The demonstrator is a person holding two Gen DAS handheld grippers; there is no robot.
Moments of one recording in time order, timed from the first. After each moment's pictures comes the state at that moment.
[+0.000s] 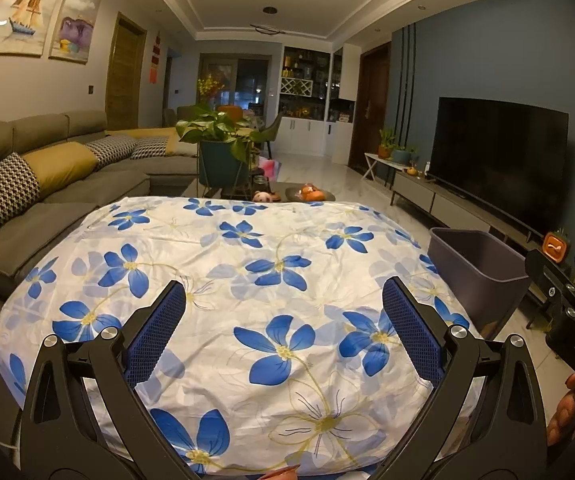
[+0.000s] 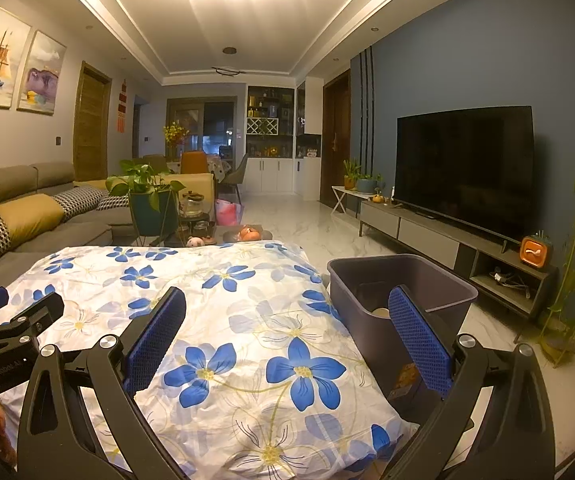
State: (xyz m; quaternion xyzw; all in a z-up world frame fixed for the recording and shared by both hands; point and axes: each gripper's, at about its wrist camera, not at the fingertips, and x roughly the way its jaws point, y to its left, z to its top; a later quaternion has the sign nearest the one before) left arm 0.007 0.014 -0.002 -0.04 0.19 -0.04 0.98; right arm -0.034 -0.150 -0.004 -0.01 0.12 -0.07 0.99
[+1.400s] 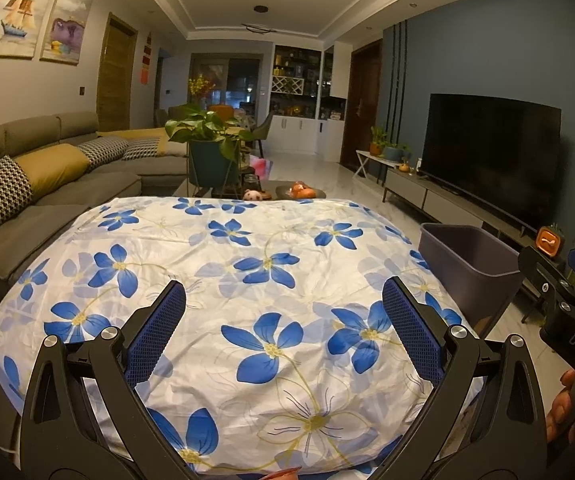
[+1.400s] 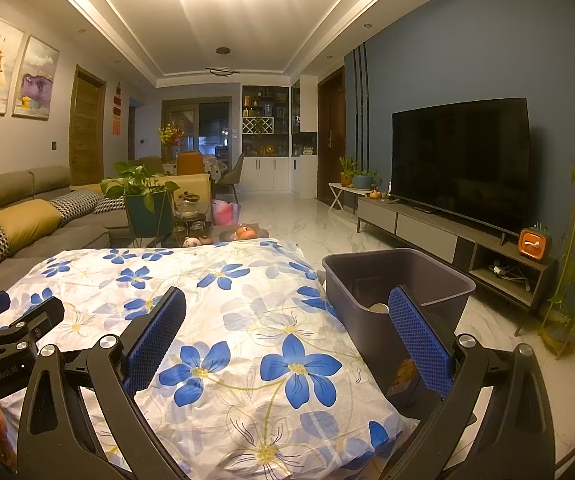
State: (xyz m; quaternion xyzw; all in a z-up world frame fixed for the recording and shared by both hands) left arm 0.007 0.007 -0.006 -0.03 0.19 -0.05 0.98; right arm -0.036 -0.156 -0.006 0.00 0.12 -0.07 0.99
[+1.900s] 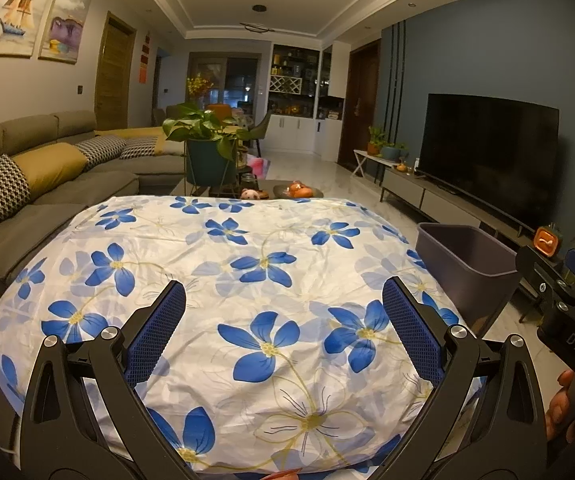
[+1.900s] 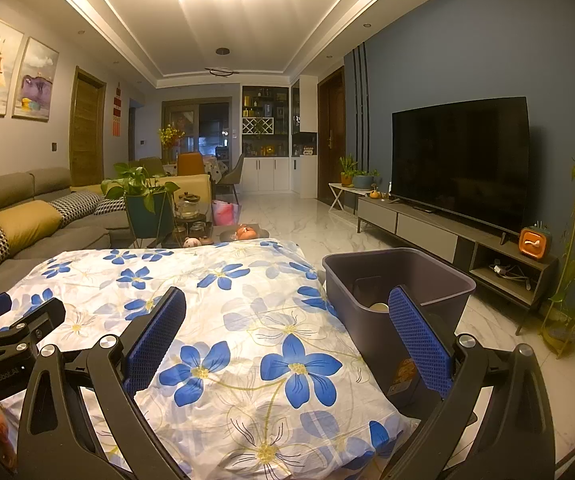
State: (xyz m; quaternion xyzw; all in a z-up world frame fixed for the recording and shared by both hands) left arm 0.007 0.004 -0.007 -0.03 0.19 -0.05 0.98; right arm -0.036 -0.157 -0.005 0.00 0.12 -0.07 0.99
